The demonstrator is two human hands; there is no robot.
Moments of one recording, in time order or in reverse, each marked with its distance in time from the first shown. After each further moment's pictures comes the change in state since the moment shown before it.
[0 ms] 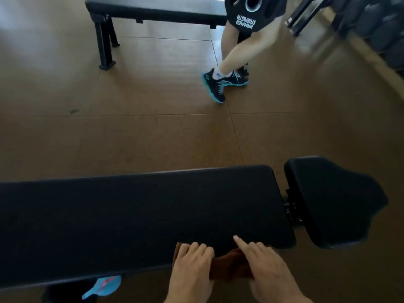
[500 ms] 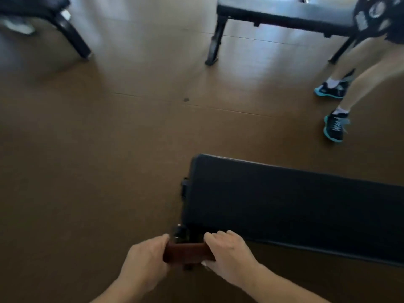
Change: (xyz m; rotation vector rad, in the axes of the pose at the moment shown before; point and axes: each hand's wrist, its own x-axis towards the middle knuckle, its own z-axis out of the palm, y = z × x) left_hand -0.357 -0.413 -0.129 -0.063 0.054 -0.522; right_hand 0.146 -0.517 0.025 -0.023 -0.130 -0.385
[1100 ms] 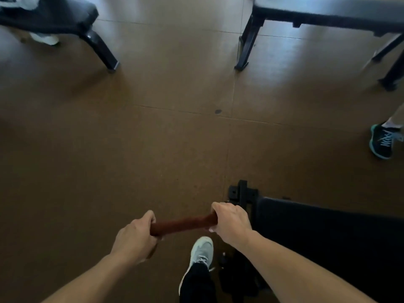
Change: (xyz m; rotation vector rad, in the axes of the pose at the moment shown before) left_hand 0.104 -0.213 -0.192 -0.107 -0.033 -0.292; right_hand 0.257 -0.110 -0.122 0.096 0.044 0.288
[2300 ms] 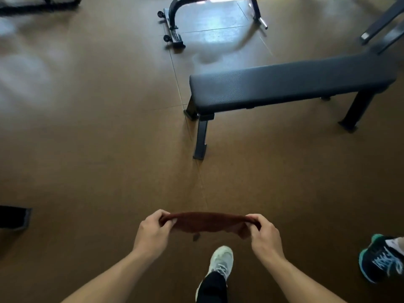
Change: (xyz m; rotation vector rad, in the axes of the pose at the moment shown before) left_hand 0.630 0.400 -0.428 -0.420 -0.001 0.253; right_hand 0.489 0.220 -0.459 0.926 0.584 0.705
